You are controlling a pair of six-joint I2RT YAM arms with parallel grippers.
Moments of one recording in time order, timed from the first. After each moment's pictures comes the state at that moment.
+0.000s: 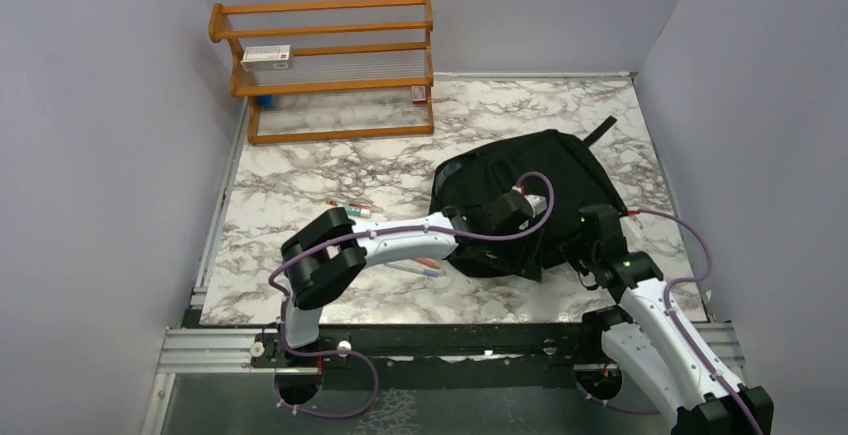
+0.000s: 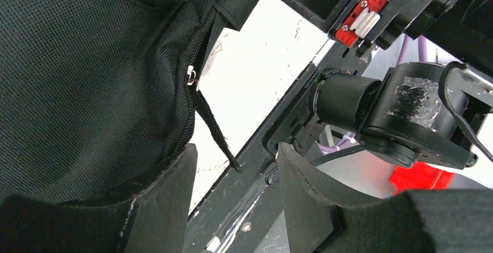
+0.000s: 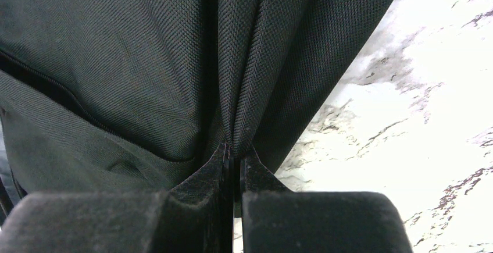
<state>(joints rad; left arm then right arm) -1.16 1.89 1.34 -0.21 0.27 -0.75 0.23 0.70 0.43 -0.65 0.26 1.08</state>
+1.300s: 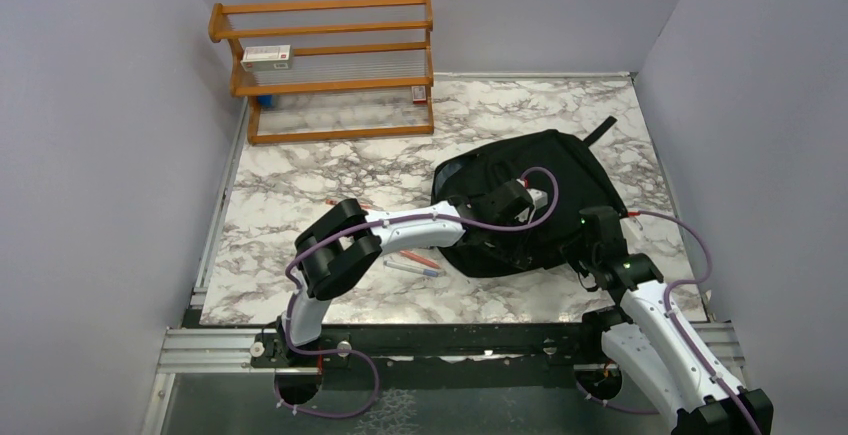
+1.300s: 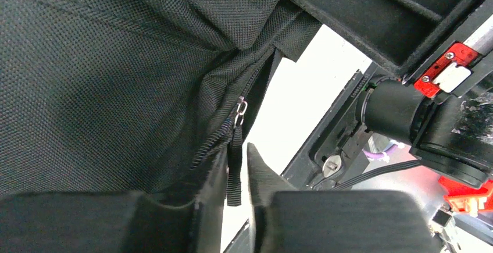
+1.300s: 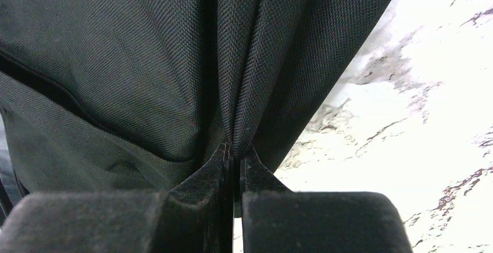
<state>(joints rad) -1.10 1.98 1.43 -0.28 0.30 -0.58 0.23 0.68 0.42 -0.65 0.26 1.08</state>
